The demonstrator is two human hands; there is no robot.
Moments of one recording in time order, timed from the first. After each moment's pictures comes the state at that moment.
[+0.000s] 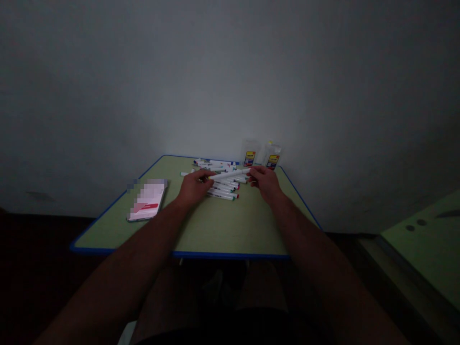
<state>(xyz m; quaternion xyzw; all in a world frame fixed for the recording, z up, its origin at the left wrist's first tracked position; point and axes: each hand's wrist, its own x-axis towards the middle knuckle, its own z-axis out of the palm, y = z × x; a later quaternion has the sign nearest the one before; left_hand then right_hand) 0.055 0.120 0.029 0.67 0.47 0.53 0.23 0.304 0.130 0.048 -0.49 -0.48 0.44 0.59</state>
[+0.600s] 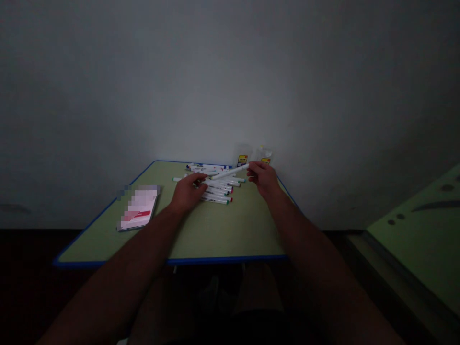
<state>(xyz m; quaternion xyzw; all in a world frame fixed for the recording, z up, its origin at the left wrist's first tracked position) 0.052 0.126 0.022 0.70 0.51 0.47 0.18 0.312 0.131 0.073 -0.45 -0.42 0.45 0.65</state>
